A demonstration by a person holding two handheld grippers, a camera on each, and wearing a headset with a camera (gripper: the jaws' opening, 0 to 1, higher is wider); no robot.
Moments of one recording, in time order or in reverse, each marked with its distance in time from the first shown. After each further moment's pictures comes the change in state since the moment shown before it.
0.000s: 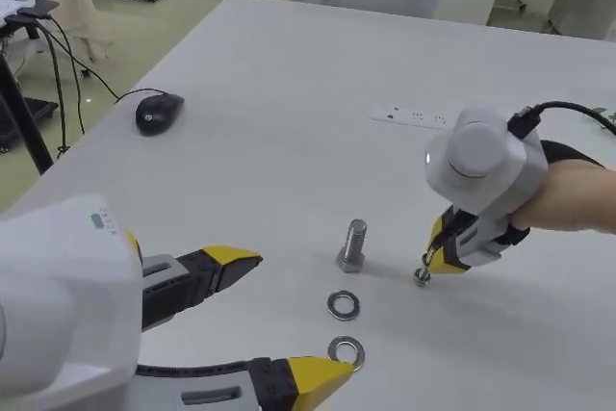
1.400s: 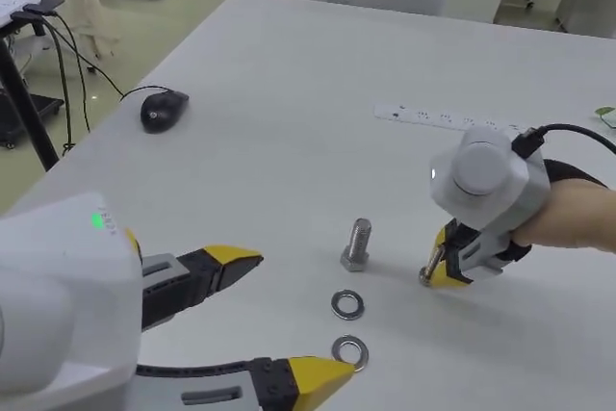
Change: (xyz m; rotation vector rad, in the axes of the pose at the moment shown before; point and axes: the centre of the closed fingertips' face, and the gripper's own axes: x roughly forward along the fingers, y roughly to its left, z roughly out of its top) left arm -0.003 0.001 0.000 -0.002 0.000 0.010; right arm 0.013 0.000 -0.008 0.017 -0.011 0.000
